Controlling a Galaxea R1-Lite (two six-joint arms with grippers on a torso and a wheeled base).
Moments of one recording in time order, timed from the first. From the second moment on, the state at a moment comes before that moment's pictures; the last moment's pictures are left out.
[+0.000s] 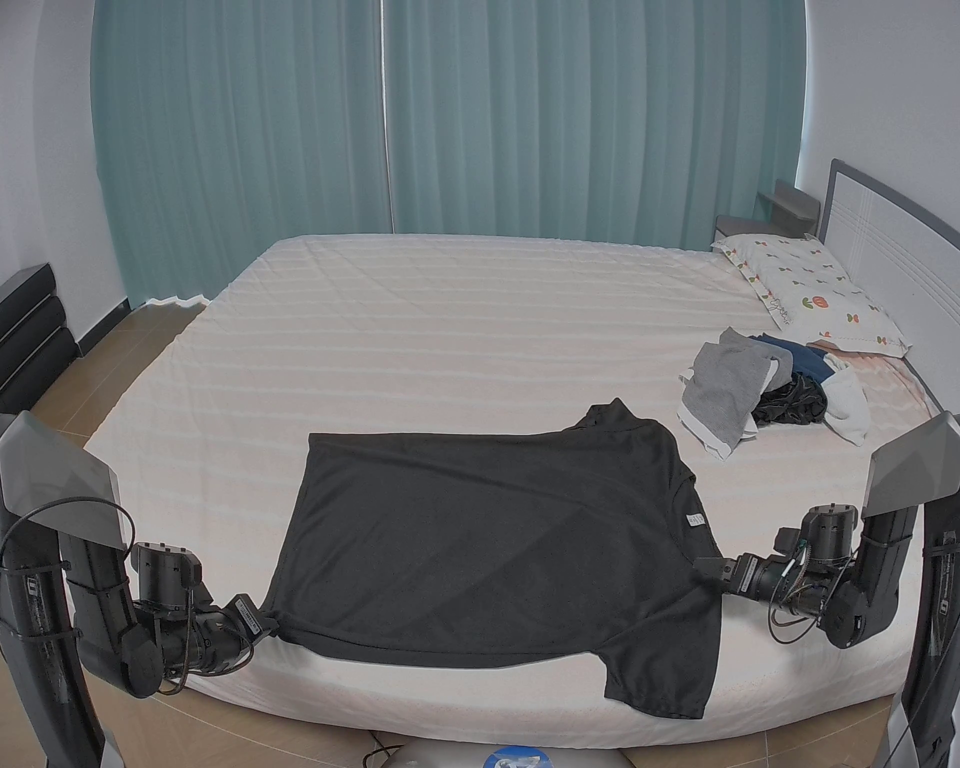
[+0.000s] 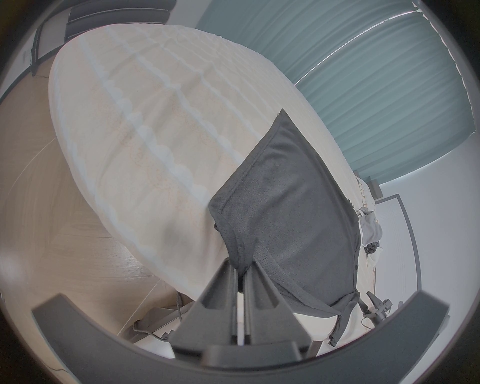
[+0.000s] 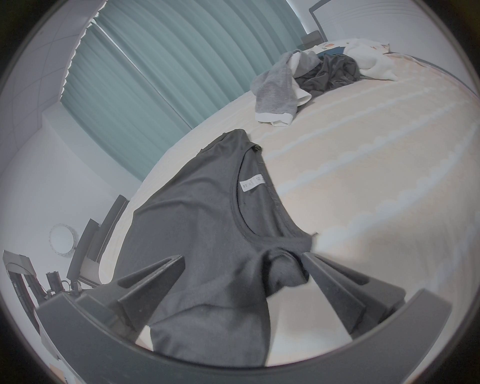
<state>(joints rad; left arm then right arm) -0.02 2.24 -0.16 -1.28 -0.24 -0.77 0.01 2.38 -0.37 -1.41 0.31 0.44</state>
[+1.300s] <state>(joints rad) -0.02 2.24 -0.16 -1.28 -0.24 -0.77 0.10 2.44 -0.11 -1.55 0.37 0.43</state>
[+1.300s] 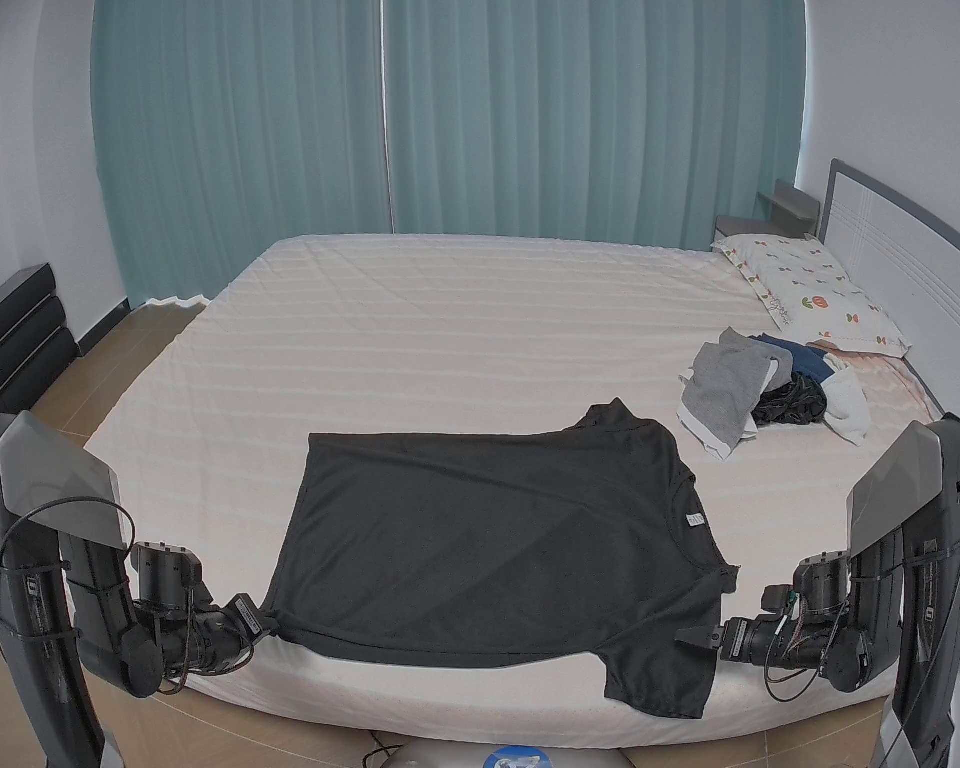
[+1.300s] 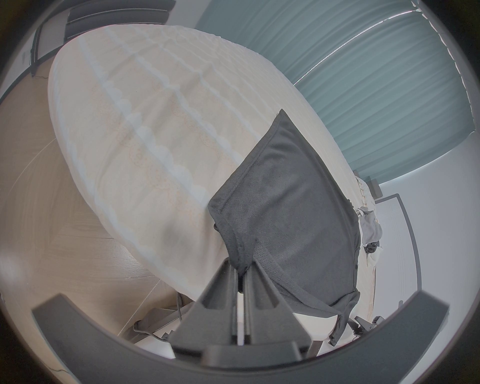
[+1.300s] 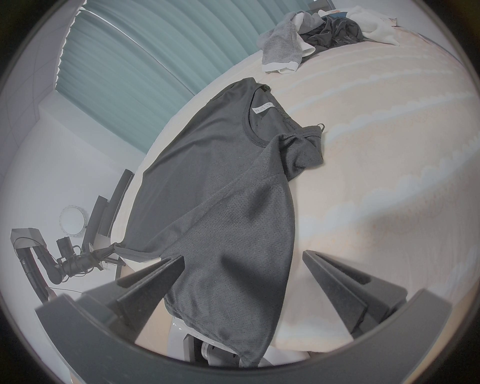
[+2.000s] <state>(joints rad) -0.02 2.24 -0.16 -1.28 -0.24 -0.77 0.03 2.40 -0.02 -1.55 0.36 0.38</state>
